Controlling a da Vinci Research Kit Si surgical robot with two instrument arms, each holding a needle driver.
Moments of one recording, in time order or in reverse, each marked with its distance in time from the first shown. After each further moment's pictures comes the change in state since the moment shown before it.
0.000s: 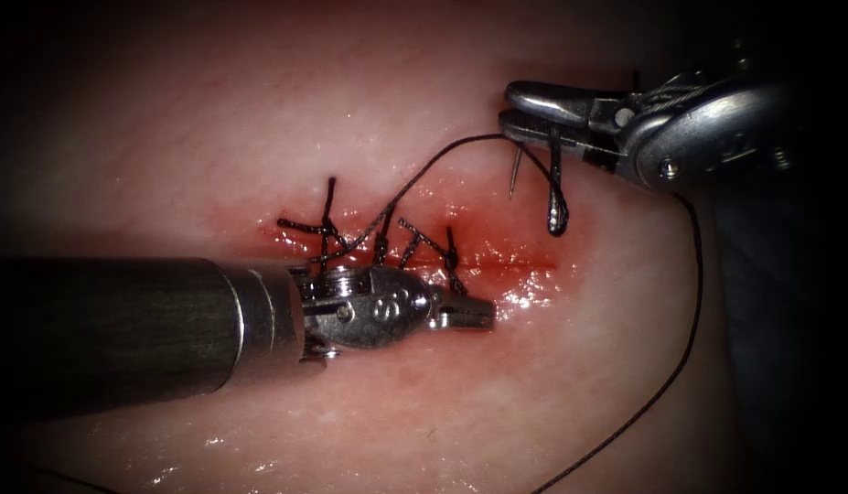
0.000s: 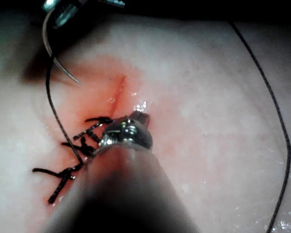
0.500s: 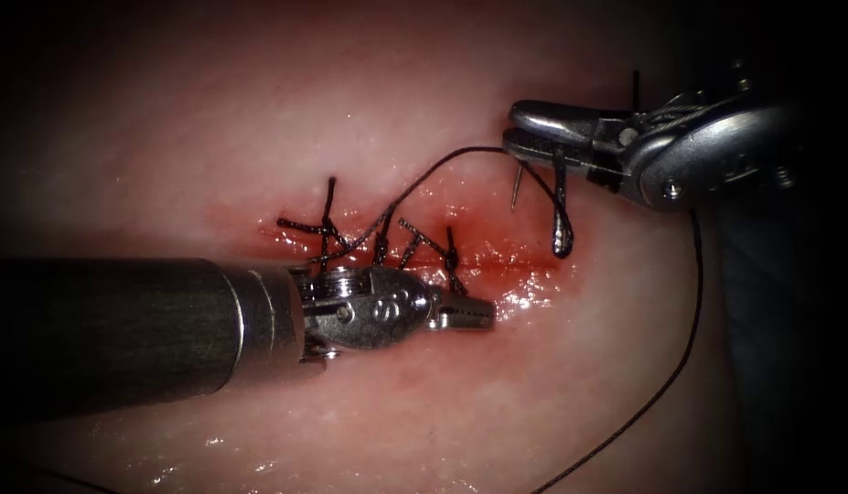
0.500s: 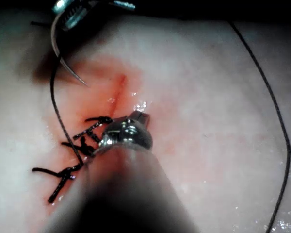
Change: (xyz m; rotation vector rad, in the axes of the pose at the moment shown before) right arm 0.000 -0.001 -0.001 -0.002 0.002 -0.007; left arm 0.000 0.000 0.000 0.000 0.000 -0.001
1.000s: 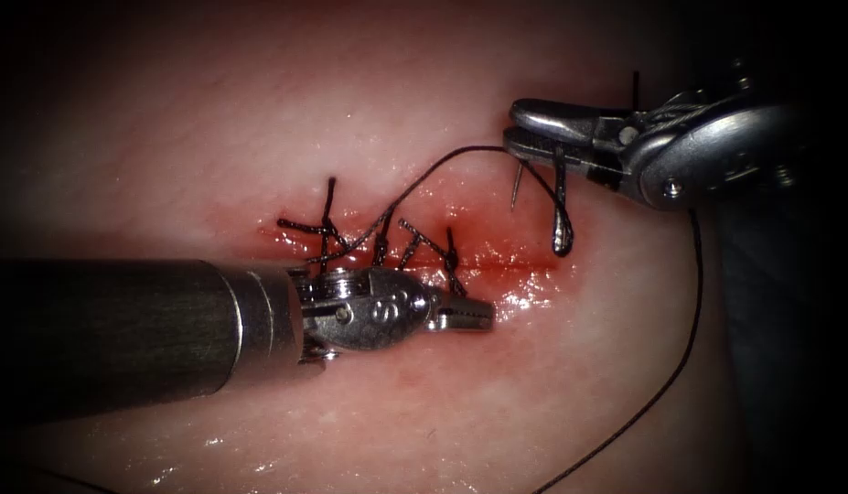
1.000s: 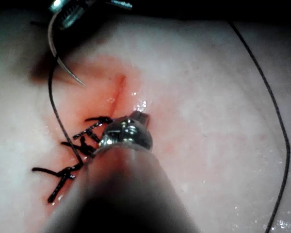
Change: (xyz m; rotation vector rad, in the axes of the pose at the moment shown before) right arm 0.000 0.000 0.001 -0.011 -0.005 0.002; left arm 0.000 0.000 0.000 -0.003 0.001 0.001
